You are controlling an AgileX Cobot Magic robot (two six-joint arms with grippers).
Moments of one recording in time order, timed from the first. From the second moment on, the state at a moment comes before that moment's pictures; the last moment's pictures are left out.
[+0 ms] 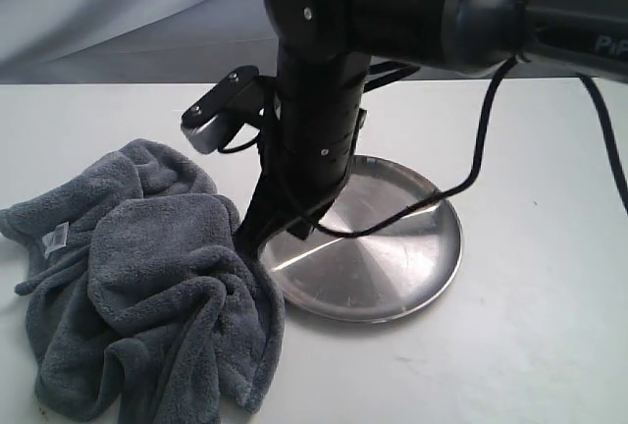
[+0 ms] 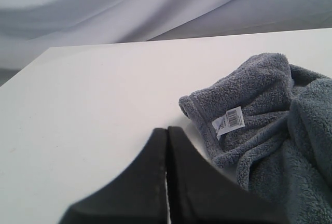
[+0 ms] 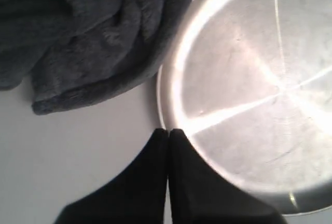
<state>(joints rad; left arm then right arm) 0.14 0.00 -0.01 0.07 0.34 0.06 0.80 1.96 -1.67 0.00 1.22 -0.24</state>
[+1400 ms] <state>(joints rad) 0.14 0.00 -0.01 0.07 0.34 0.06 0.86 1.95 -1.54 0.07 1.04 0.00</state>
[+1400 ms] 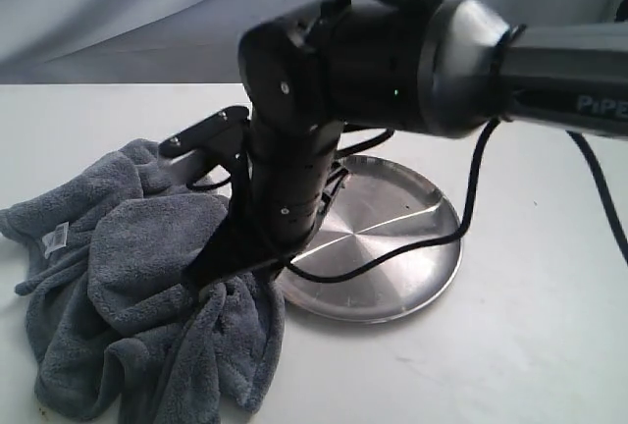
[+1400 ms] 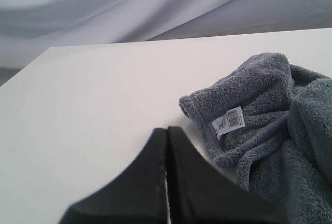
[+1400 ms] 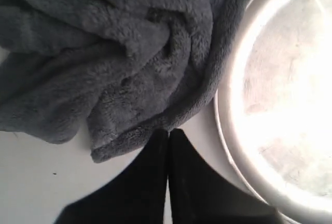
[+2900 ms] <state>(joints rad) 0.14 0.00 -0.01 0.07 0.34 0.06 0.86 2.18 -1.49 0.14 0.89 0.26</state>
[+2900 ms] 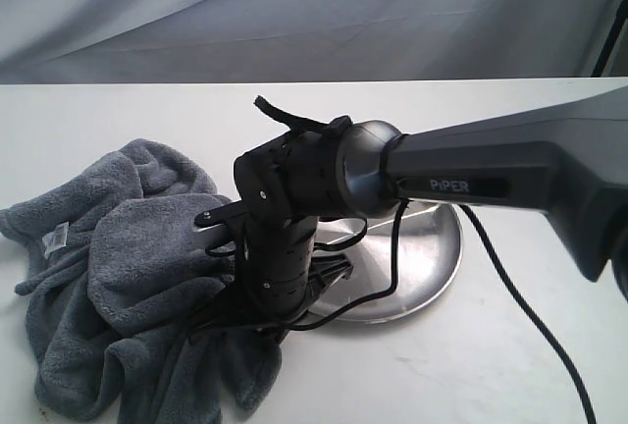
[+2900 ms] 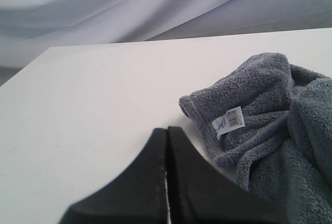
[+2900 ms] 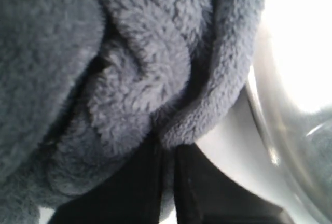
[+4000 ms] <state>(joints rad) 0.14 0.00 -0.01 0.07 0.34 0.06 0.86 1.96 -1.57 0.16 0.84 0.20</state>
